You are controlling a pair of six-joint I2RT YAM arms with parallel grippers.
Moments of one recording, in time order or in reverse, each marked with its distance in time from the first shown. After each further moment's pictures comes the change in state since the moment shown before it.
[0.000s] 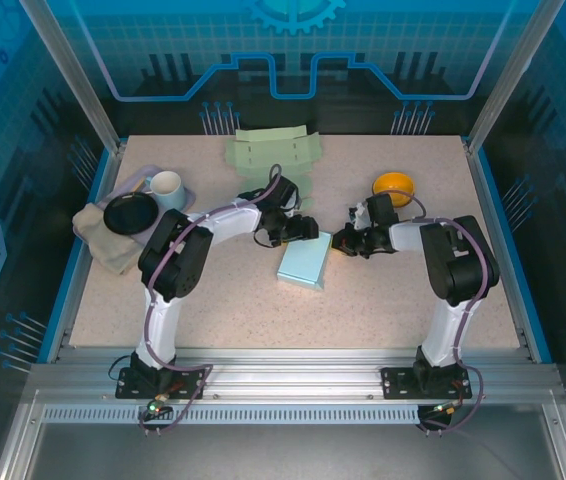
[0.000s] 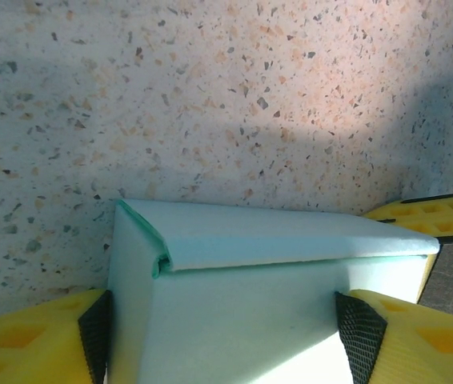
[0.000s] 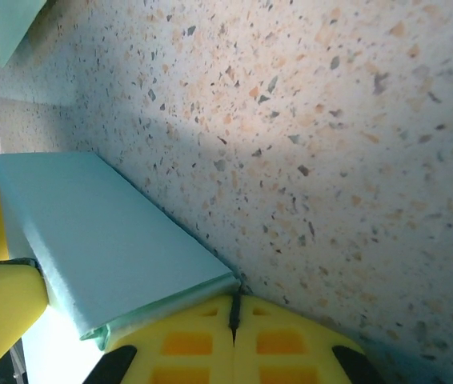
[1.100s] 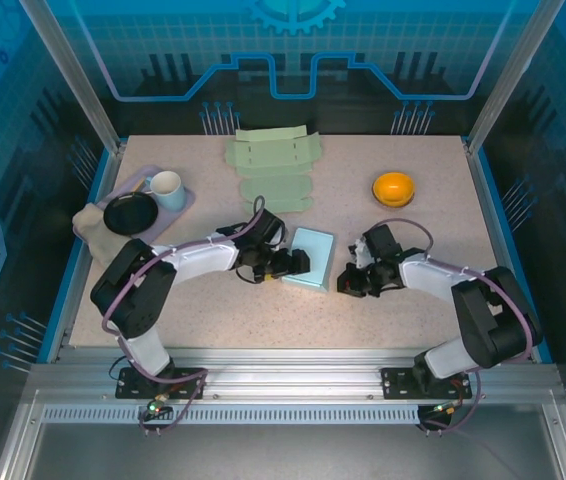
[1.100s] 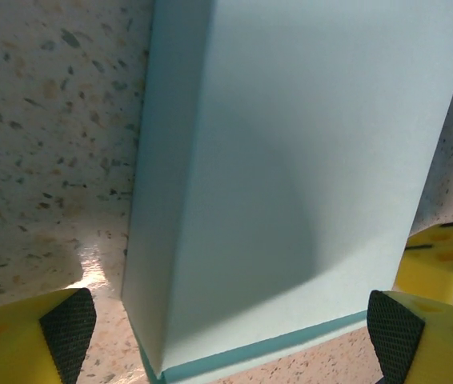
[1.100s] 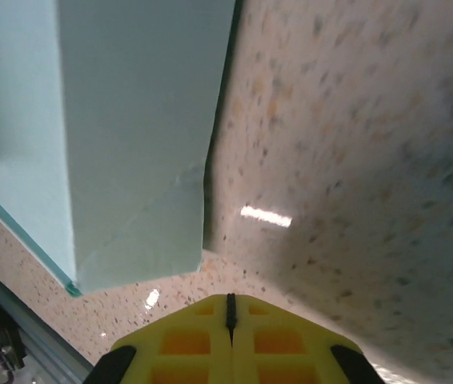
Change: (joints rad) left arm -0.078 -0.373 -0.476 0.113 -0.015 -0.111; right arm 0.154 -0.426 -0.318 -0.282 0.129 -0.019
